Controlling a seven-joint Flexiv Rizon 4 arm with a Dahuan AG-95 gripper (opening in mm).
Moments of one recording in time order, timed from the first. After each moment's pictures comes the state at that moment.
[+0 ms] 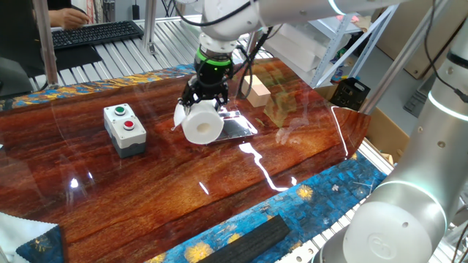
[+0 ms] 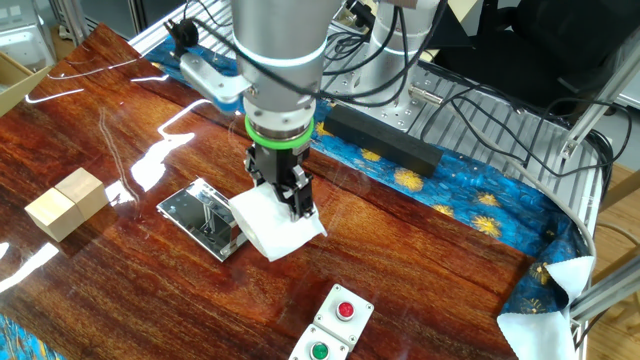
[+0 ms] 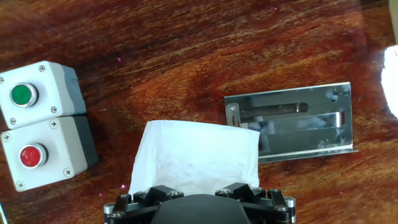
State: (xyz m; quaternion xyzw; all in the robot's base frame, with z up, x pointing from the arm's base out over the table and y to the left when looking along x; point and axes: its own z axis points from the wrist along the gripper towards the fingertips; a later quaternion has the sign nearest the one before) arm 0.546 0.018 0.141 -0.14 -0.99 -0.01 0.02
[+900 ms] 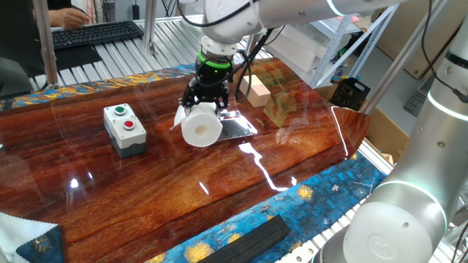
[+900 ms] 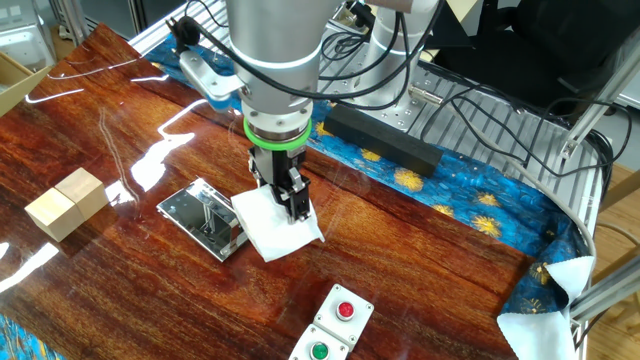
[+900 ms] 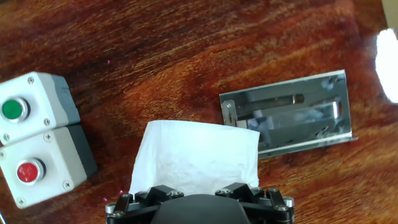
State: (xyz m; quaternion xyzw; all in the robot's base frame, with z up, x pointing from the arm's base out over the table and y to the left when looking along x) arm 0.542 0.019 0.135 -0.20 -0.98 -0.02 0.02
